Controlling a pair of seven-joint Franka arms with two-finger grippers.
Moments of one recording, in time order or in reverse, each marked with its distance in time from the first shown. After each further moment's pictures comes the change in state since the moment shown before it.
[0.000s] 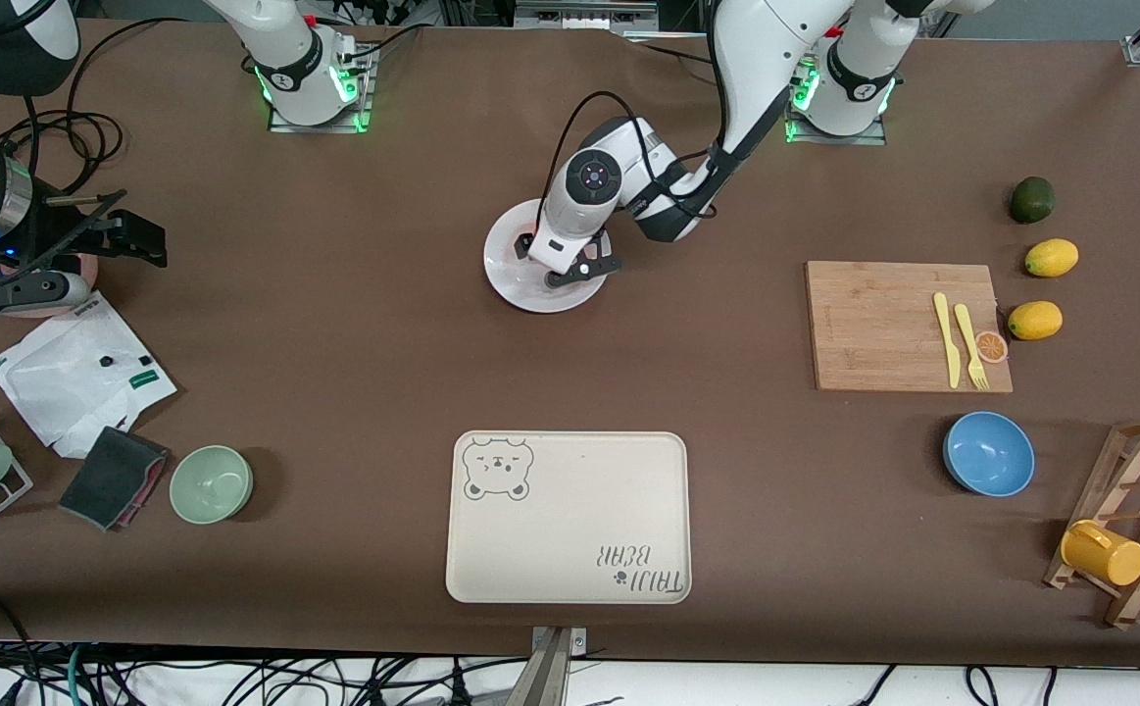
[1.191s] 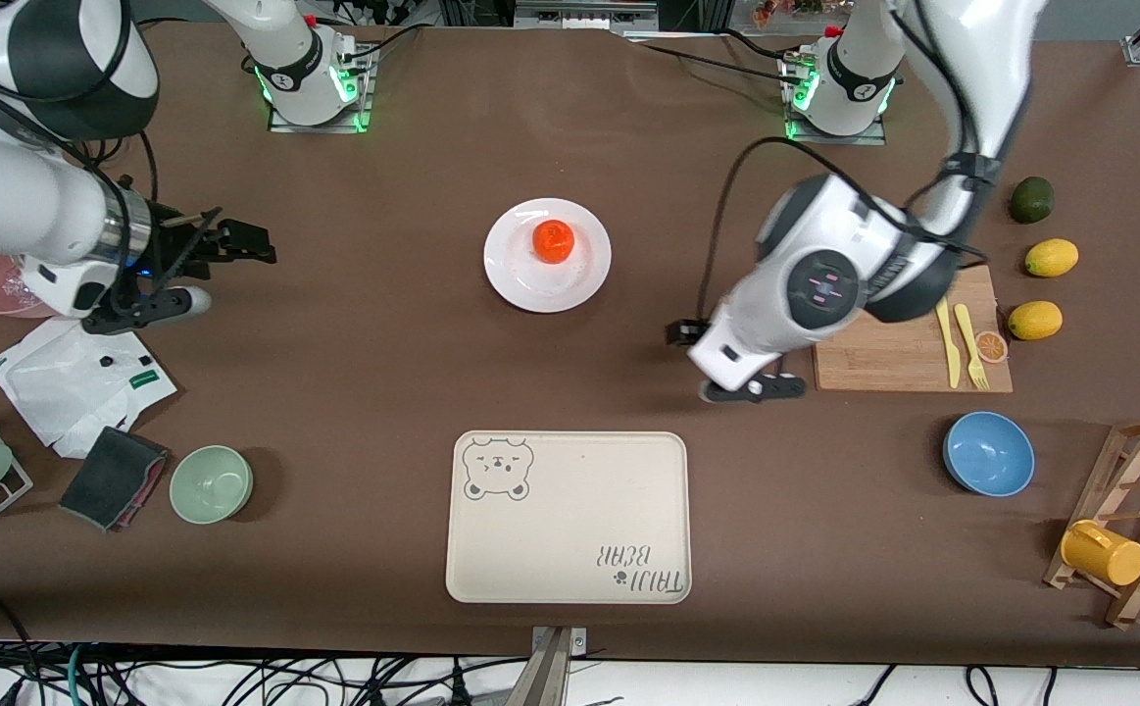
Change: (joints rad) left arm 0.479 -0.148 0.021 0.314 0.116 -0.635 0.706; right arm 0.018 0.013 0.046 -0.197 0.280 0.092 -0.010
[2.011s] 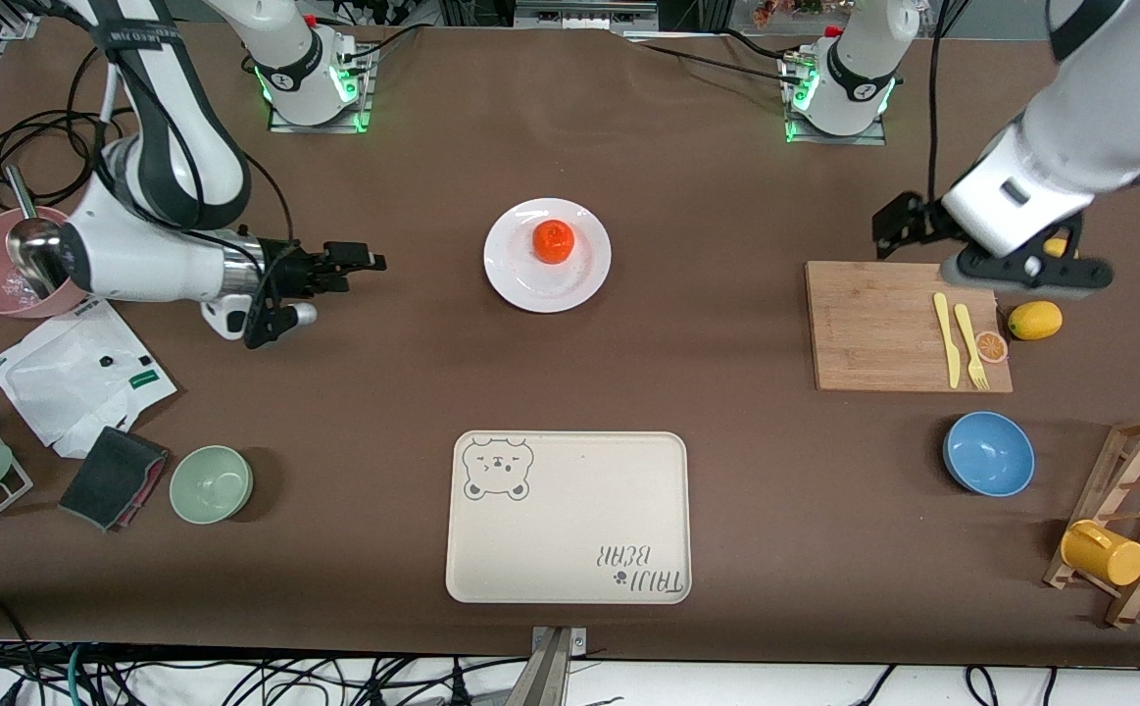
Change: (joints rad) left arm 0.067 -0.433 0.159 0.047 0.000 -0.350 0.273; right arm 0.000 0.064 0.043 -0.413 0.535 0.352 -0.391
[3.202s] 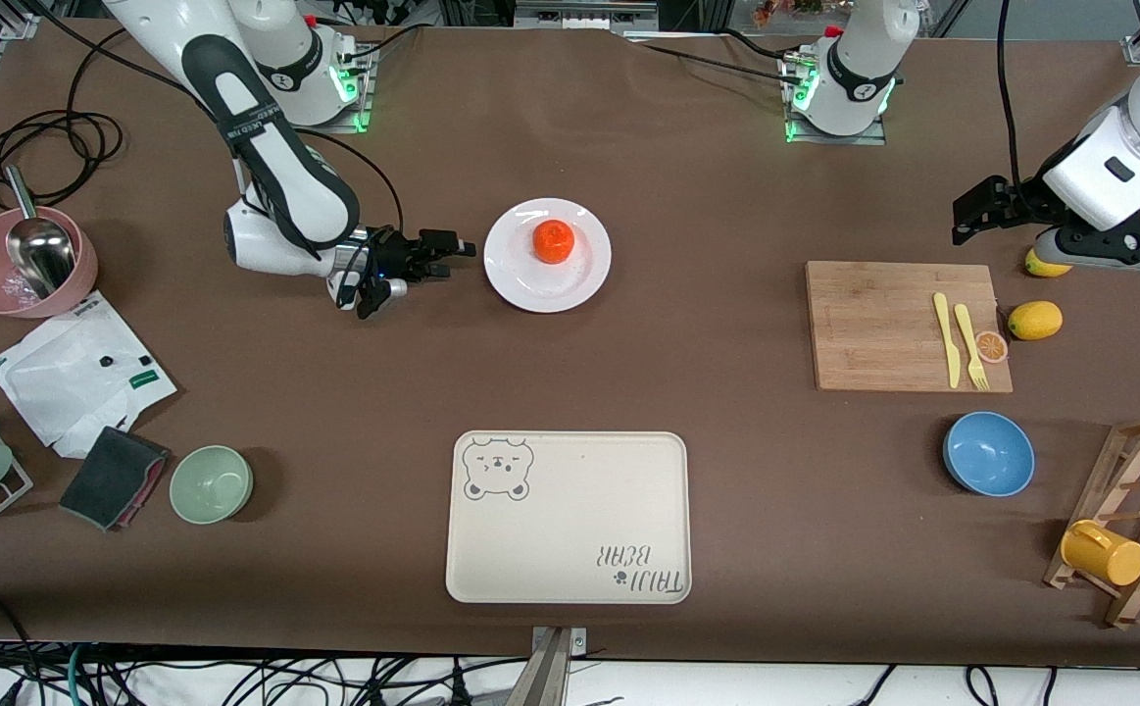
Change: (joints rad) left arm -0.035 -0.121 0.185 -0.229 -0.022 0.104 0.185; right arm 0.002 0.147 0.219 -0.231 0.523 0.355 -0.404
